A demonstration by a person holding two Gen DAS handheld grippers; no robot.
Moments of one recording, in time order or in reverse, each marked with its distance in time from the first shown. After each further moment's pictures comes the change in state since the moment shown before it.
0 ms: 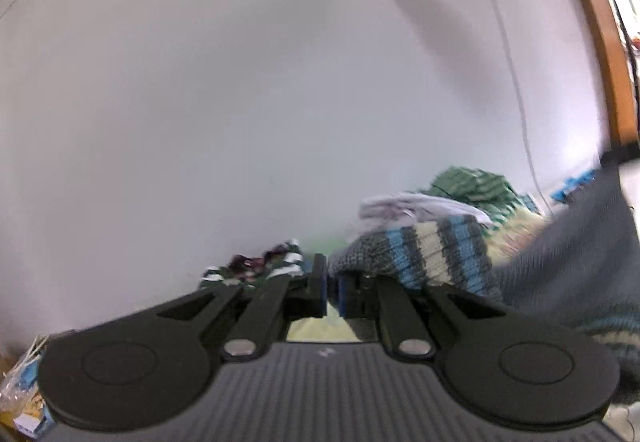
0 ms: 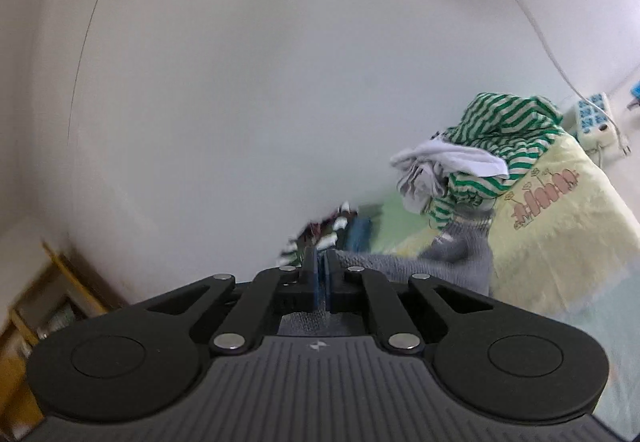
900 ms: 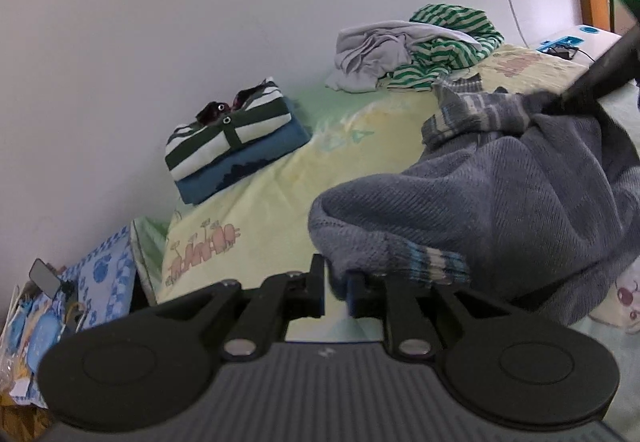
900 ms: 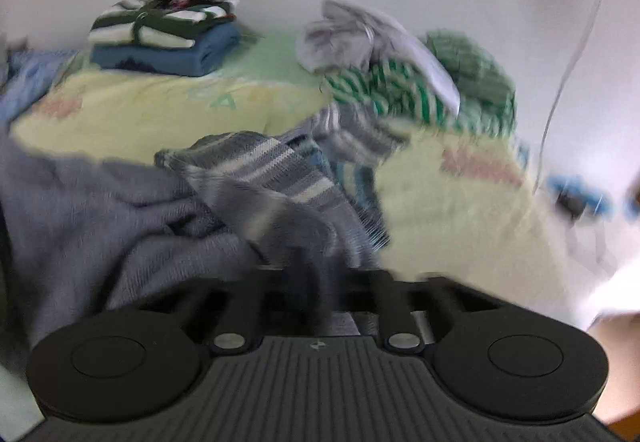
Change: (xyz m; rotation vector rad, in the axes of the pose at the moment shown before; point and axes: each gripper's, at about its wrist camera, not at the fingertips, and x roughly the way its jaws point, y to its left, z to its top) left arm 0.036 0.035 -0.140 0.118 0.330 -0.141; right arm 0.170 0.007 -0.105 -0.523 0.333 -0.632
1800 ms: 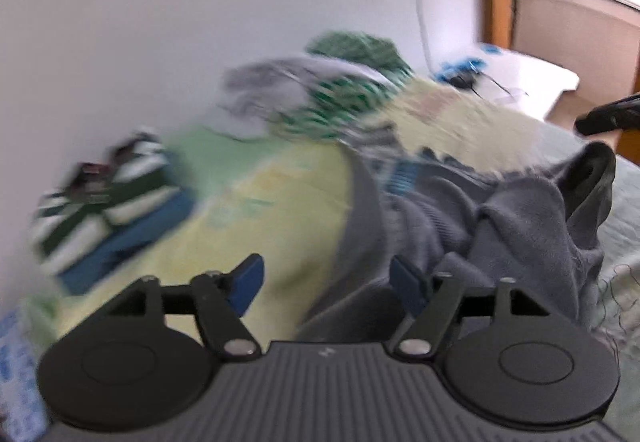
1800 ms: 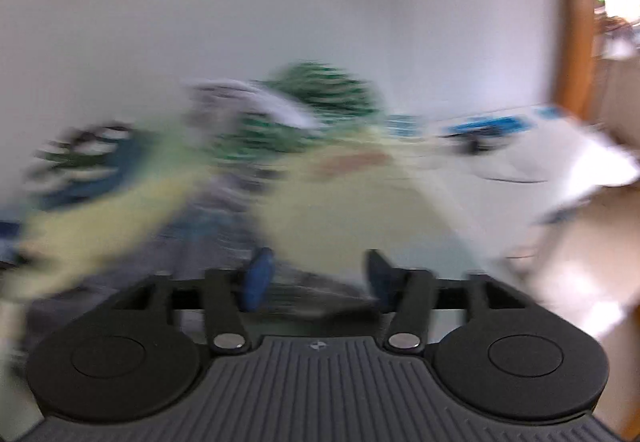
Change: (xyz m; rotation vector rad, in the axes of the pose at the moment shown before) left arm 0.089 0.000 0.096 0.076 -0.022 -0.410; right arm -0.091 -0.054 -0.022 0.357 -0.096 -0.006
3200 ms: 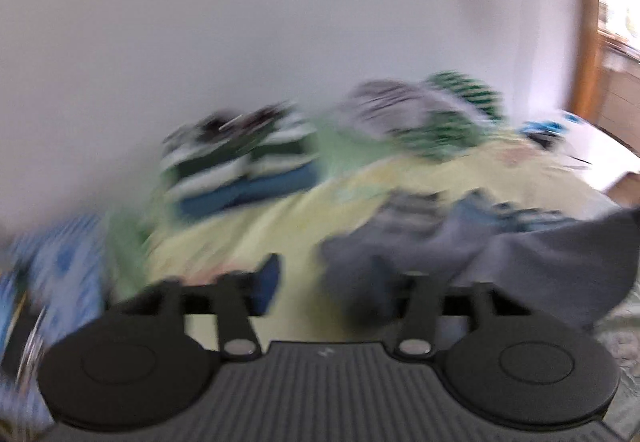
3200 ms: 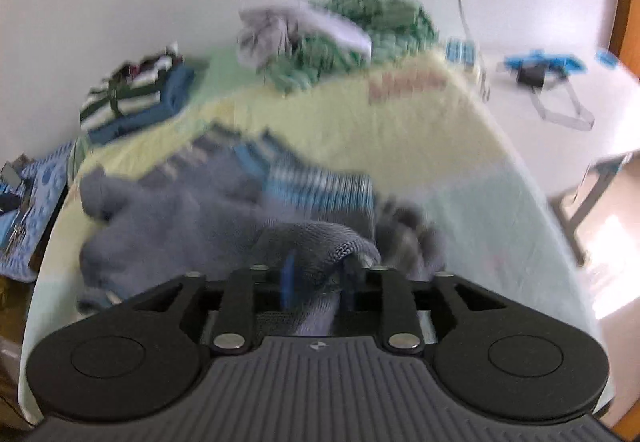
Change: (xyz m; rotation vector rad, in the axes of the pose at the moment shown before) left arm -0.112 0.059 -0.030 -0.242 -0.086 0.169; right arm -0.020 0.005 0.006 -0.034 0.153 0.010
